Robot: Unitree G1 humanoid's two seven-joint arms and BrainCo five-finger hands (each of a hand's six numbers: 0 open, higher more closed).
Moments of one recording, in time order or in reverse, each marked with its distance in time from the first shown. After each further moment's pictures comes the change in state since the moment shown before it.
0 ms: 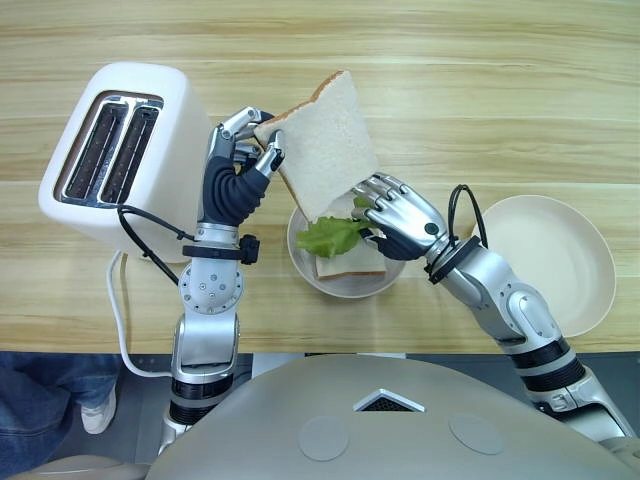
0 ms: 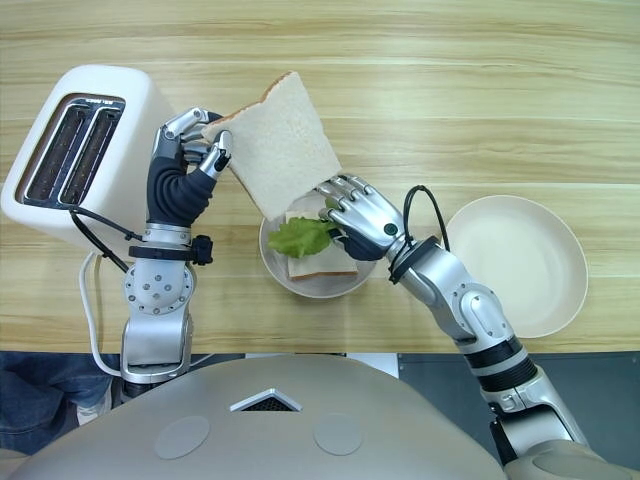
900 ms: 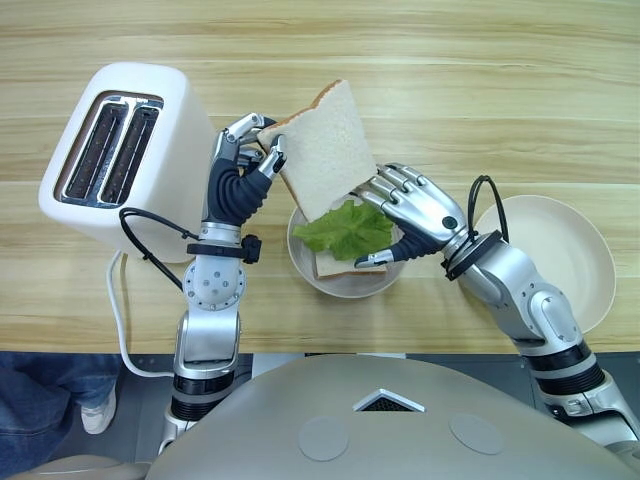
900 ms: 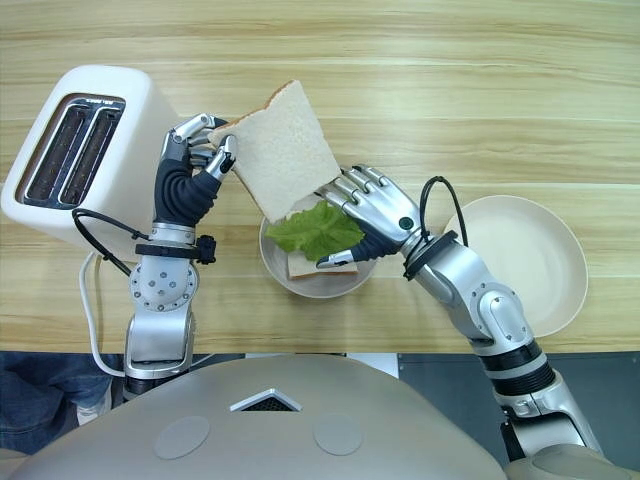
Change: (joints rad) left arm -0.012 0.012 0.001 0.051 0.000 0.004 -0.010; right arm 0.010 -0.044 -0.104 -0.076 0.013 0.018 0.061
